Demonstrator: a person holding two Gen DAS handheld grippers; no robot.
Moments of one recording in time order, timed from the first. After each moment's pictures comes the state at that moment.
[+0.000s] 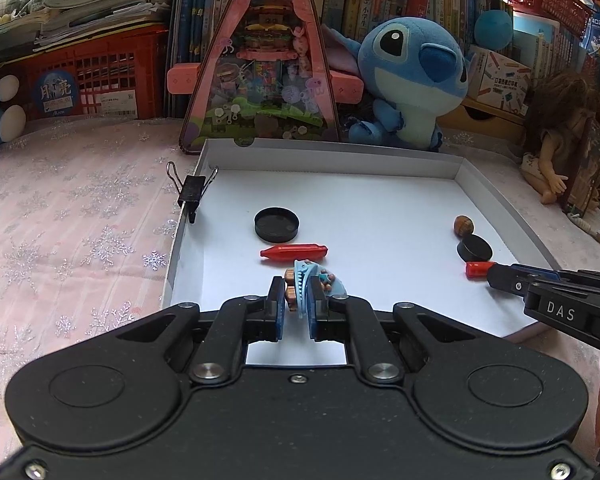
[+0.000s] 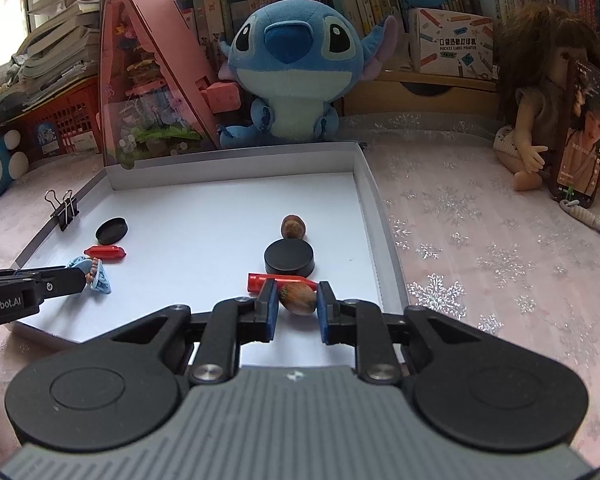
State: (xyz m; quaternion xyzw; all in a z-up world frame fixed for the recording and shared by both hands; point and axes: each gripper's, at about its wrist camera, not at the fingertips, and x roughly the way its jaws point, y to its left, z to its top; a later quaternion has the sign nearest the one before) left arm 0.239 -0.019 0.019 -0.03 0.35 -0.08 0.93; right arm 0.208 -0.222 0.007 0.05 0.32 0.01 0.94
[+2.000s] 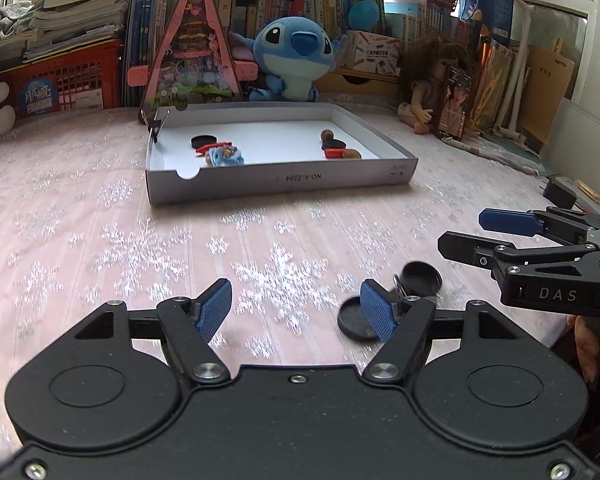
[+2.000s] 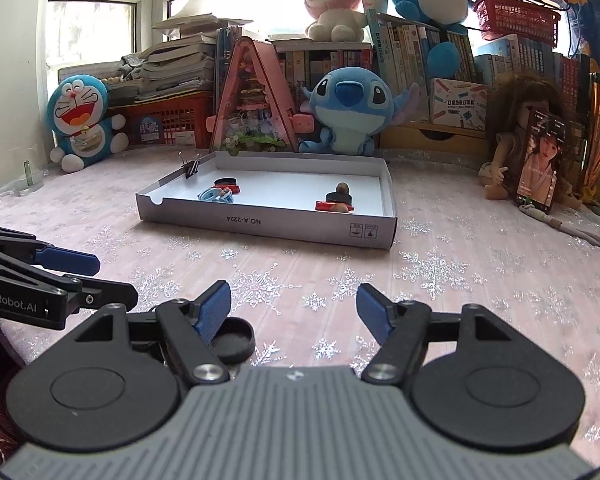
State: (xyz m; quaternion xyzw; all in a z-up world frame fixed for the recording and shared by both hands) left arm 0.028 -0.003 0.027 0.00 0.33 -0.20 0.92; right arm 0.000 -0.209 0.017 0.00 0.23 0.09 0.97
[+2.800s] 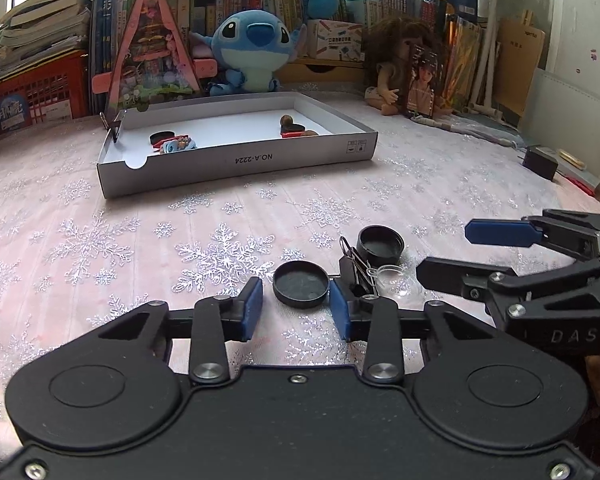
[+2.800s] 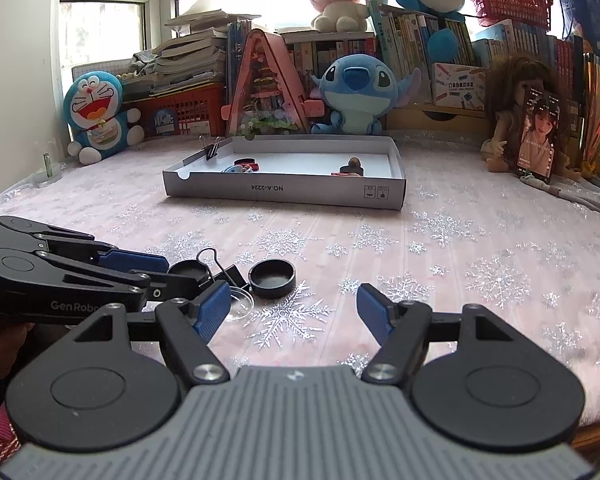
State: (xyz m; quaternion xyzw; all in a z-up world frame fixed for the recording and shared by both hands) left arm 0.010 -0.036 0.009 0.04 0.31 -0.22 0.92; right arm -0.034 -0.205 0.004 0.01 0.24 0.10 0.96
